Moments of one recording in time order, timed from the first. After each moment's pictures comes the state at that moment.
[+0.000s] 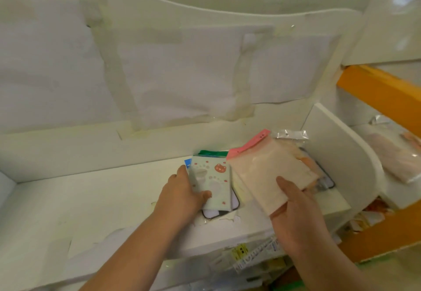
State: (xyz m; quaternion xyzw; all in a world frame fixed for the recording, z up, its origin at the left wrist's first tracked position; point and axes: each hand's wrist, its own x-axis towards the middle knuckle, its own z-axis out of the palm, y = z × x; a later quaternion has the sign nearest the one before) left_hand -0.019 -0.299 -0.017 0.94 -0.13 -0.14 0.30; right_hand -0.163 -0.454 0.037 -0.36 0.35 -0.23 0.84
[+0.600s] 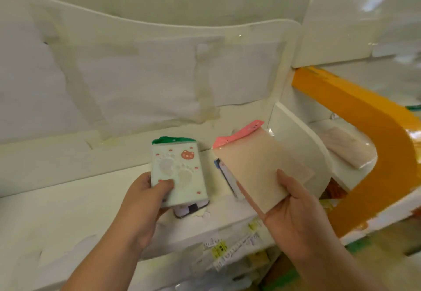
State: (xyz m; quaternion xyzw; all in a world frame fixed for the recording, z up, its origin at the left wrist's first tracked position) left_hand -0.071 -0.297 0.031 0.70 0.00 -0.21 0.69; right_hand -0.224 -0.483 0.069 -0.24 0.23 -0.23 0.91
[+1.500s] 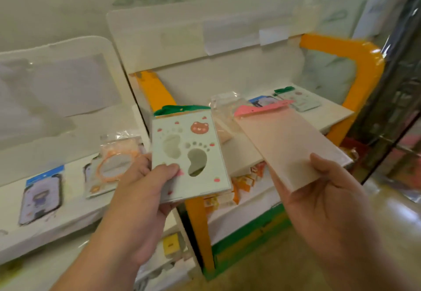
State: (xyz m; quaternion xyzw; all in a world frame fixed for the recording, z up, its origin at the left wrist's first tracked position) left_hand -0.387 -0.583 0.131 0.59 -0.11 -0.27 0.75; right_hand -0.536 -0.749 0.113 -0.19 0.13 -0.38 0.90
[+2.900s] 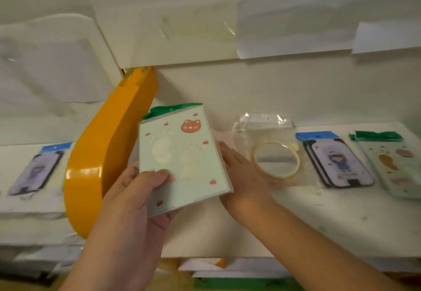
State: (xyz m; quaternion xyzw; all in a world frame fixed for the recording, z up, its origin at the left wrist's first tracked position) left_hand -0.328 -0.795 0.126 0.54 0.11 -0.05 0.83; right_hand -0.277 -0.953 0.023 -0.96 -0.08 -0.09 0.26
